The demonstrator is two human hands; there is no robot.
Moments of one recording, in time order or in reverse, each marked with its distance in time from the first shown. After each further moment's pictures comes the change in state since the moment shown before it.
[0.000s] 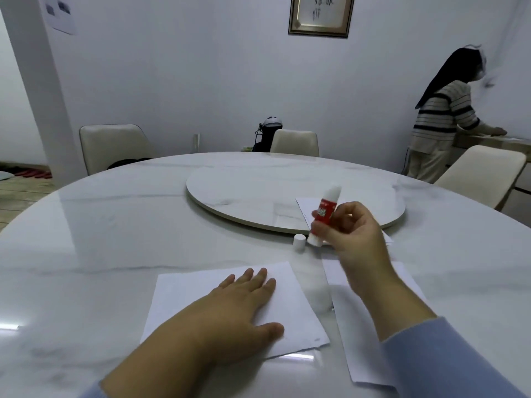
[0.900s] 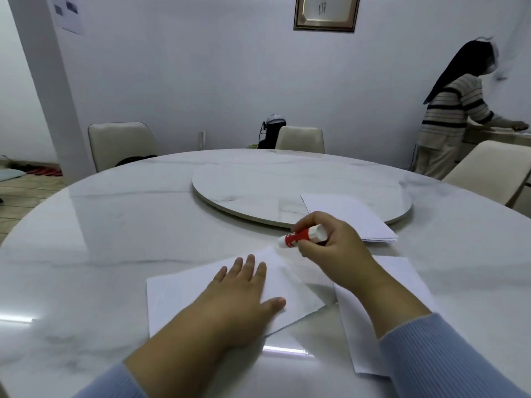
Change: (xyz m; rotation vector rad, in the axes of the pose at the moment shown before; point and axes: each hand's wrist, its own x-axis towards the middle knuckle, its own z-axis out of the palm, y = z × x) left_hand 0.019 -0.008 0.012 0.099 -0.029 -0.190; right_hand -0.014 0.001 0.009 -0.551 -0.279 -0.097
